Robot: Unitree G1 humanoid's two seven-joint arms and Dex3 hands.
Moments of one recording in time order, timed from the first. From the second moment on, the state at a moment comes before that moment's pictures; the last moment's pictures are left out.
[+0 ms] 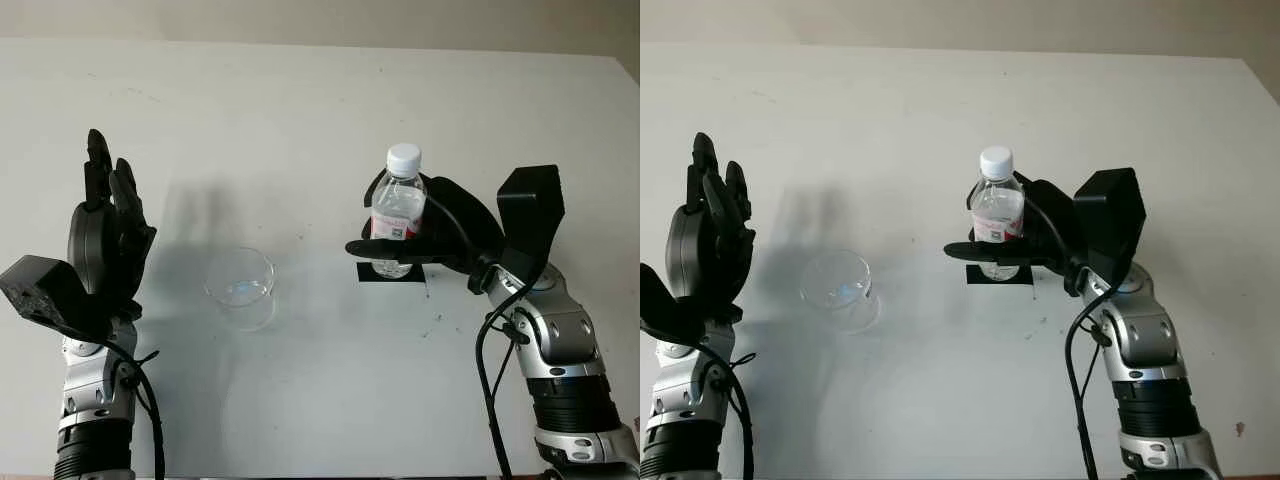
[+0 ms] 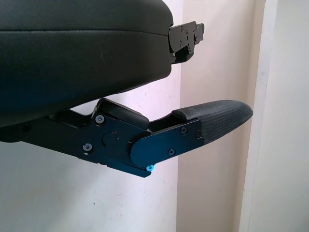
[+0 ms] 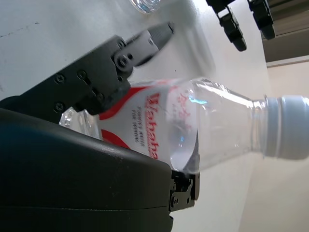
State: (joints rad) left arm -0.28 0.22 0.32 0.21 -0.26 -0.19 -0.15; right arm -0.43 -0.32 -0.01 0.00 0.18 0.47 0.44
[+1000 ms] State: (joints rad) left arm -0.28 0.22 0.33 0.22 -0.26 -0.19 -0.15; right arm -0.23 -0.33 0.04 0.08 -0.02 -0.09 0.39
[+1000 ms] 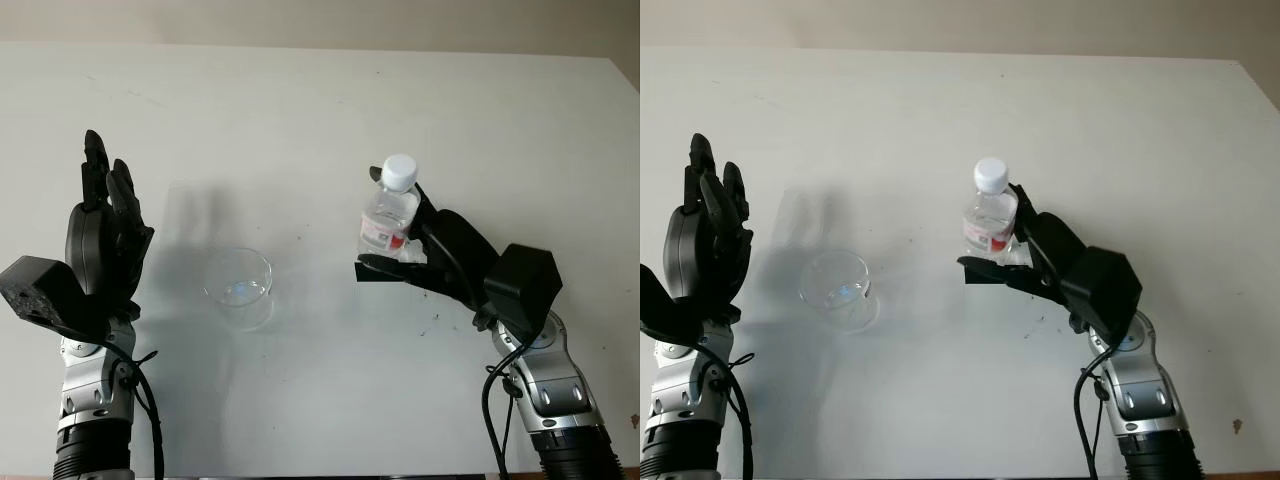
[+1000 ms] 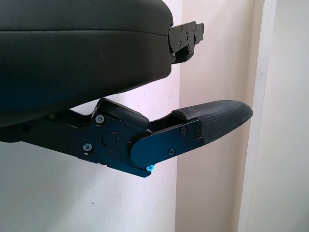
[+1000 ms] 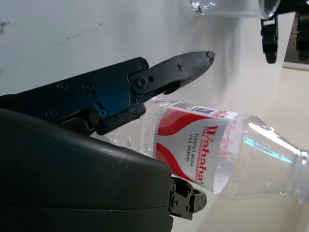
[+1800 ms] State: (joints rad) left arm -0.30 0.23 0.33 0.24 -0.27 -0.20 -0.16; right arm -0.36 -0.20 -0.04 0.40 -0.01 -0.30 0.14
